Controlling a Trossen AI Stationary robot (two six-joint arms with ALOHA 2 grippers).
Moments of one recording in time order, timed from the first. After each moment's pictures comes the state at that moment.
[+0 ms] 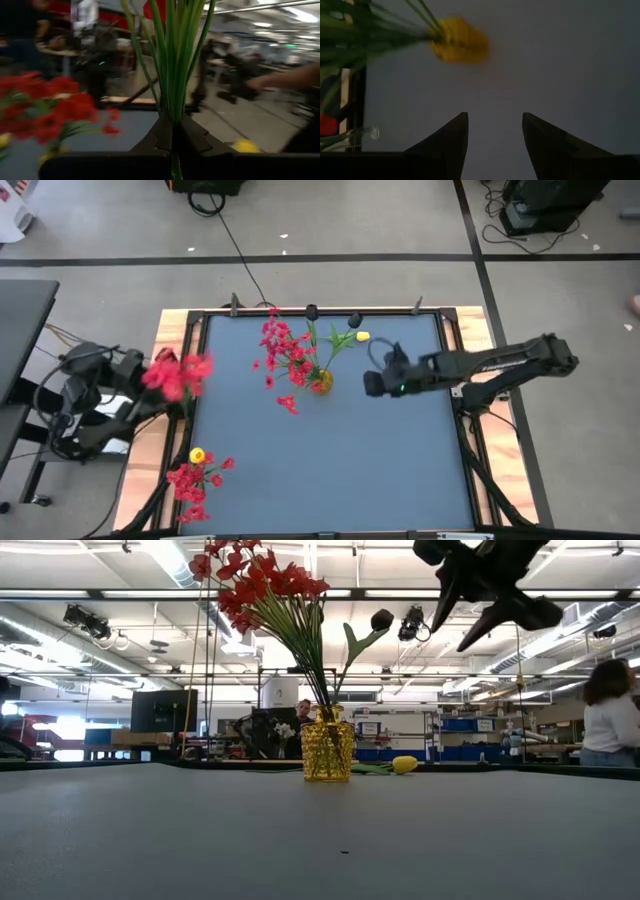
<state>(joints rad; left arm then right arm) 0.59 0.08 0.82 -0.64 0.89 -0.24 0.10 1.25 1.04 -0.78 0.24 1.51</state>
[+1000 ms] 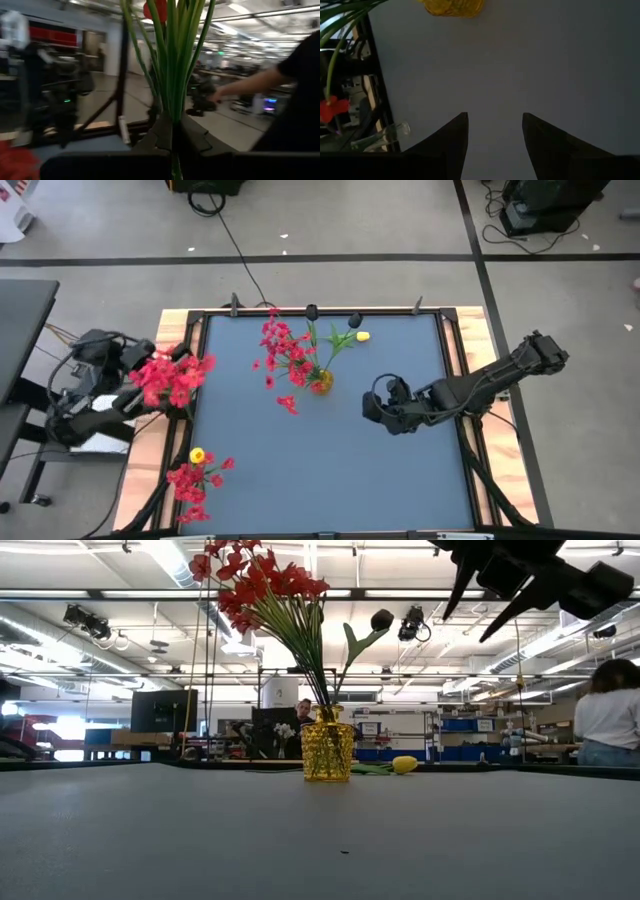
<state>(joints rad) 0.46 0.27 0.75 -0.13 1.04 -0.42 0.38 1.35 1.04 -0.71 0.34 2.04</state>
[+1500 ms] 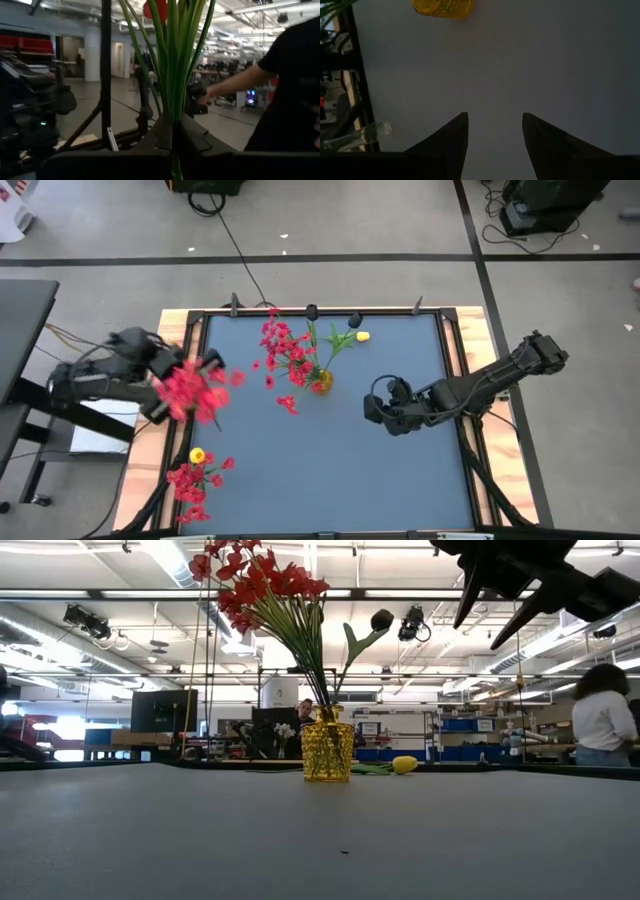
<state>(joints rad) 0.04 0.55 0.76 0.07 0.74 -0.24 0.37 1.35 1.04 -0.76 0.33 1.99</state>
